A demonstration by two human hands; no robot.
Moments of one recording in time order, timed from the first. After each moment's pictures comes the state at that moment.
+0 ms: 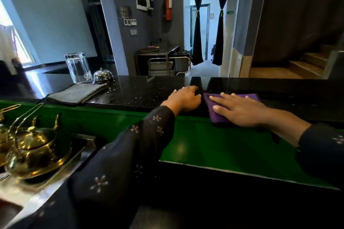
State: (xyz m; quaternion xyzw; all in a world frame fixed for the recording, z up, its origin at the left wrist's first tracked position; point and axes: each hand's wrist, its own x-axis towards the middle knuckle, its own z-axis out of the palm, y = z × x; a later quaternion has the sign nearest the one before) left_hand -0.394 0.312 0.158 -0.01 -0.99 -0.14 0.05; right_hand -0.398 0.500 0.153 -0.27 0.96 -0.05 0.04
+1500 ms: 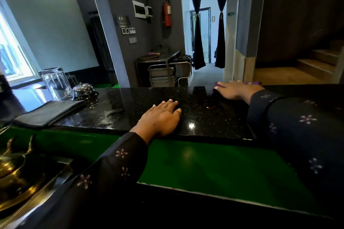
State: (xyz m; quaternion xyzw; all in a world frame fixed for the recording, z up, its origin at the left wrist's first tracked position) left_hand -0.413 0.310 0.146 0.04 -0.99 -0.10 0.01; right_hand -0.598 0.513 0.158 -0.14 0.99 -0.07 0.05
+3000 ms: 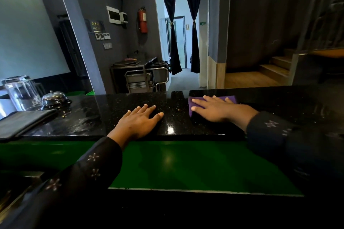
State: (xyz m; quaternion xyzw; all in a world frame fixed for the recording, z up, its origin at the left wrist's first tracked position) left_hand -0.413 0.313 0.145 0.05 -1.00 -0.07 0.01; right_hand -0.487 0.556 0.159 -0.19 0.98 -0.05 0.06
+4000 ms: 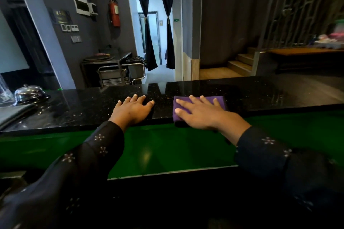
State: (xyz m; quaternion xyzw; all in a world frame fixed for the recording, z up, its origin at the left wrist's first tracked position) left_hand -0.406 0.316 0.148 0.04 -1.00 -0.08 0.03; right_hand -0.382 0.537 0.153 -0.14 0.99 -0.06 0.04
